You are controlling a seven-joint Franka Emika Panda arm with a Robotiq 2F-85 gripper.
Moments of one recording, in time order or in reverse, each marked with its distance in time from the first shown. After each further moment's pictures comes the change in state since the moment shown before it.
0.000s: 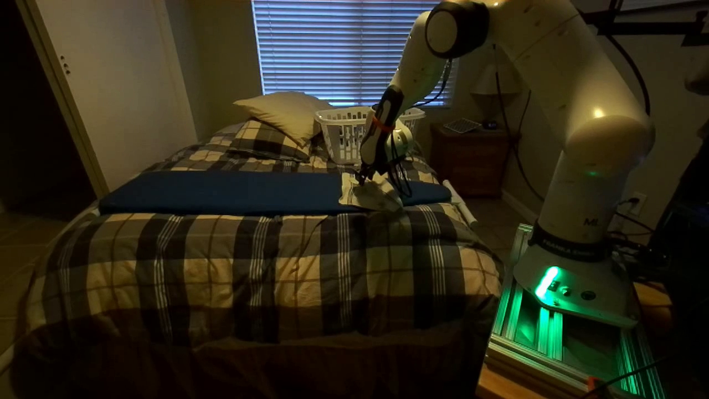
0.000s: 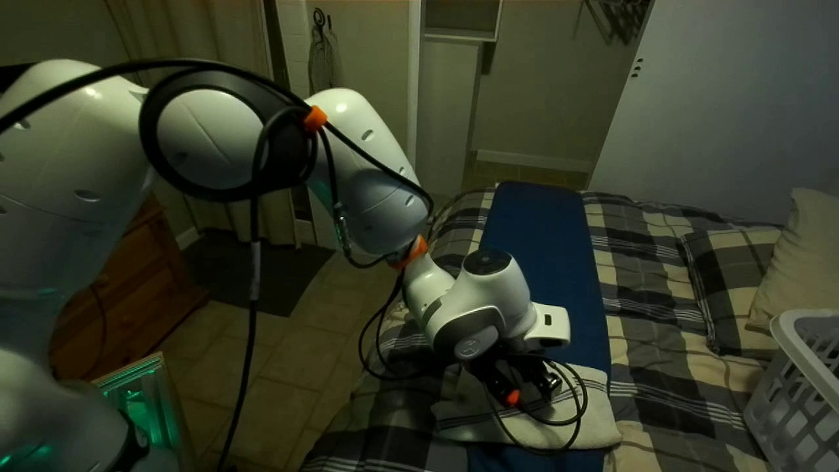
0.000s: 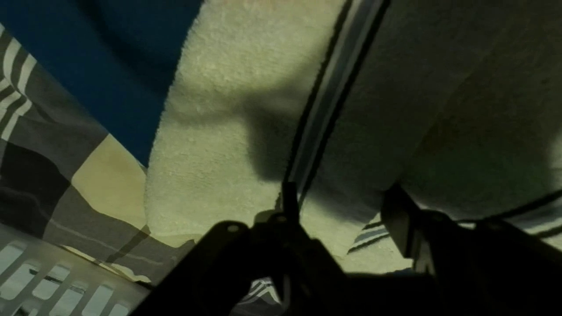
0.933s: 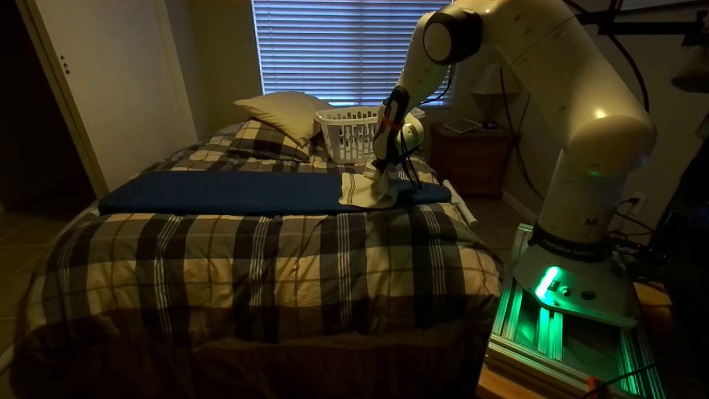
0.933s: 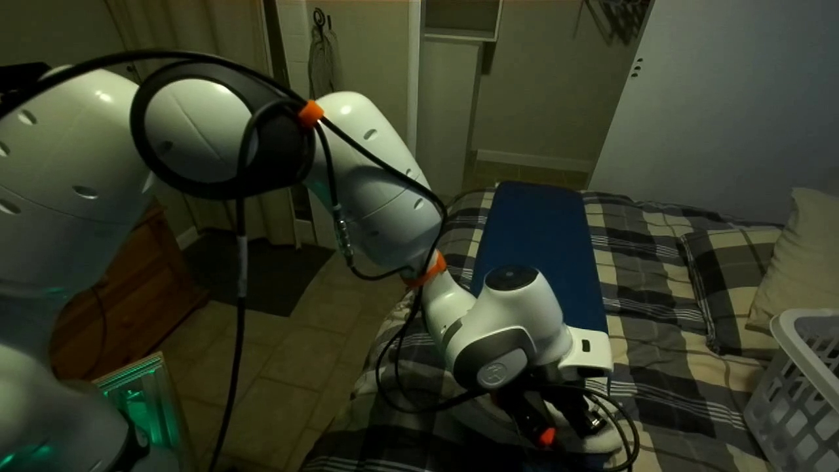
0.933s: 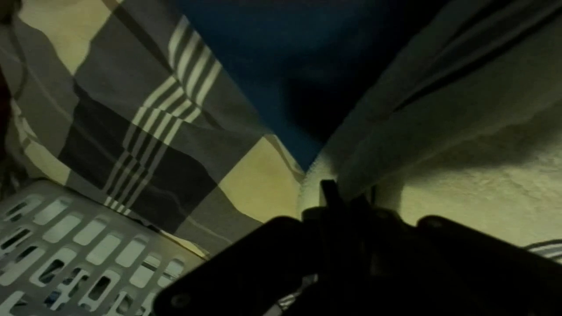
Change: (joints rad) arm 0.026 0.028 -0.169 0.031 -0.017 -0.004 0.012
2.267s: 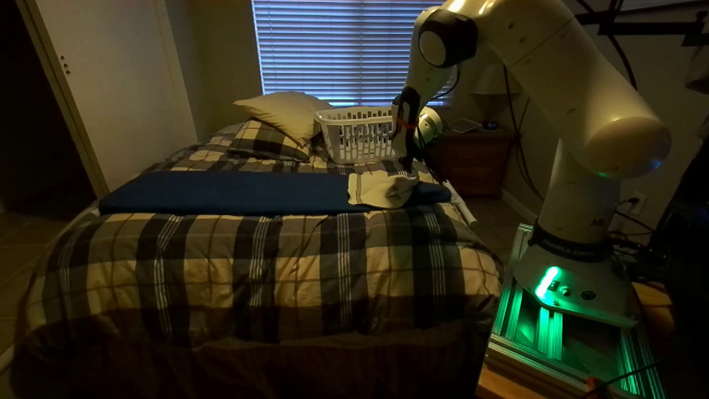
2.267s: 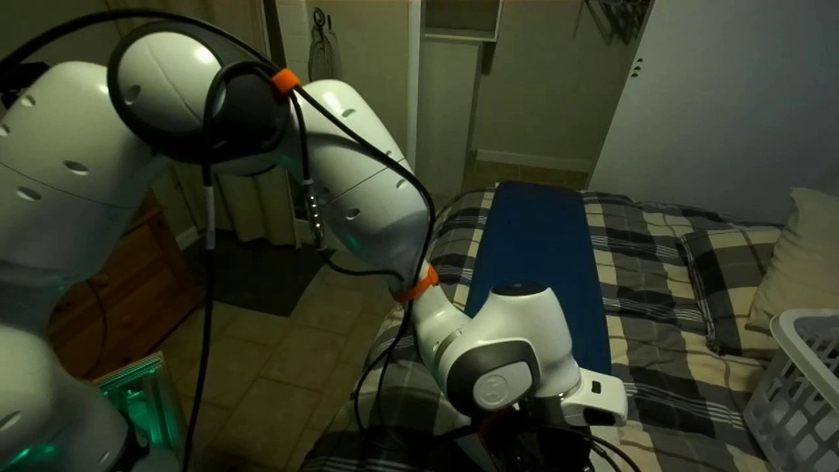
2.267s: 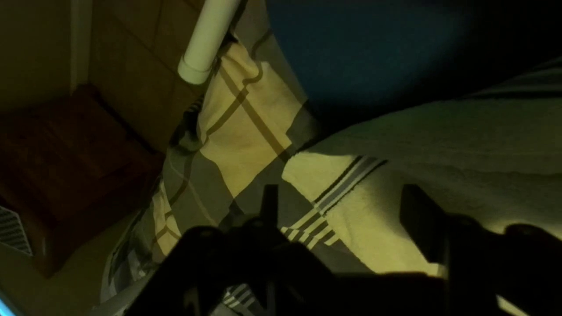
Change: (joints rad) arm 0.191 0.010 -0.305 -0.110 -0.075 -0.173 0.100
